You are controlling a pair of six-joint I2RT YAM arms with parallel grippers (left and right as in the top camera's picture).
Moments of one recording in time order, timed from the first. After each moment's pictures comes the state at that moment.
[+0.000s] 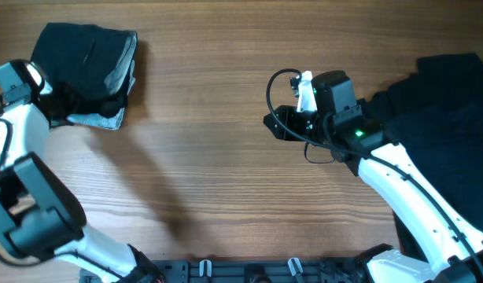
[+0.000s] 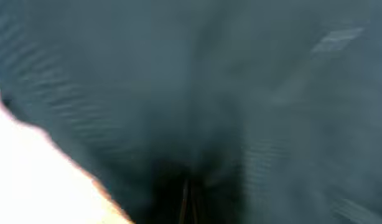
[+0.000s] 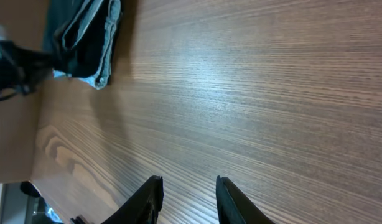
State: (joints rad) left arm 0.51 1.87 1.26 -0.45 0.16 -0.32; right arm 0.40 1.38 1.00 -0.47 -0.42 0.51
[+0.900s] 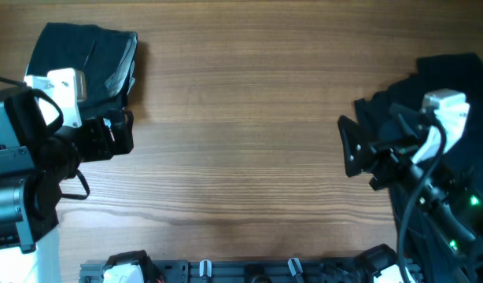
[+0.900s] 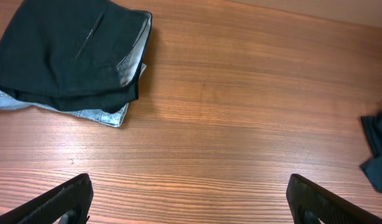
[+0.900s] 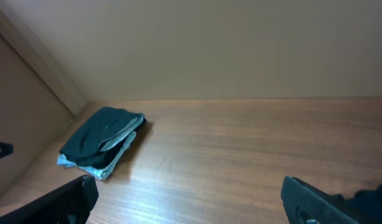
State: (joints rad) left arm 0.14 1.07 1.53 -1.27 0.20 -0.04; right arm 0.40 0.77 1.36 -0.88 -0.02 0.29
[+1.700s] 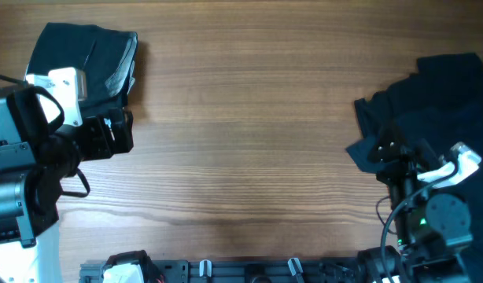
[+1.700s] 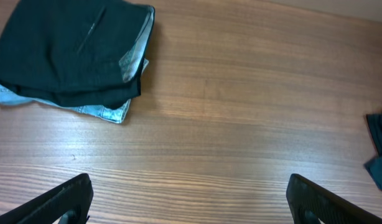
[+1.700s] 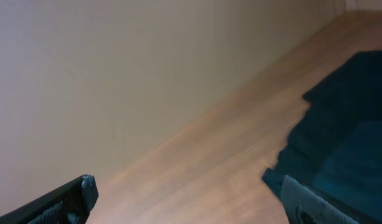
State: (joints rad) left arm 0.14 1.08 1.53 -1.28 0.19 -0.04; right arm 0.17 0.35 0.60 -0.42 0.30 0.66
